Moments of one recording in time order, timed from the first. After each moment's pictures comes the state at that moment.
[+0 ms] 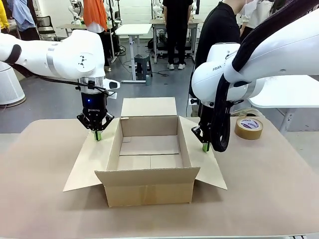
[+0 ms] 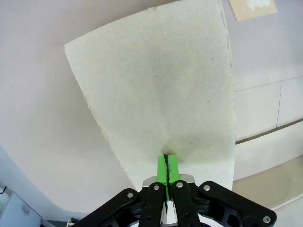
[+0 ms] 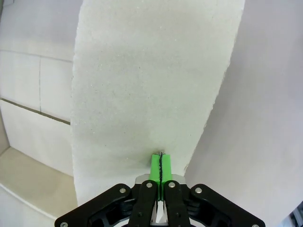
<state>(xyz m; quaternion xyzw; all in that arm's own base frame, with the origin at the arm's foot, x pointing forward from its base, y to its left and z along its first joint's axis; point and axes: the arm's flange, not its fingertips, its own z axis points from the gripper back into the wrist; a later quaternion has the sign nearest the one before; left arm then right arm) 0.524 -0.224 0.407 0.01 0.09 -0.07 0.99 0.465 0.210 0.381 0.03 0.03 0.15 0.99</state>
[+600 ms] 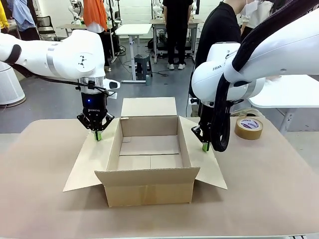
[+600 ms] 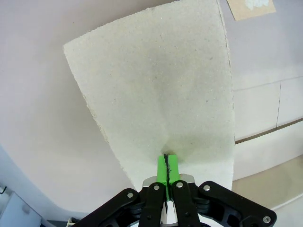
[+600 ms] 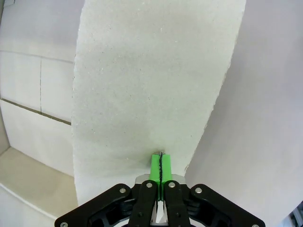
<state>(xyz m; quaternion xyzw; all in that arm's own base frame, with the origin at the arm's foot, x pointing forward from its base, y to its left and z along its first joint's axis) 0.523 -0.224 0.407 0.01 0.09 -0.07 0.99 0.464 0.210 0.381 0.03 0.03 0.15 0.99</state>
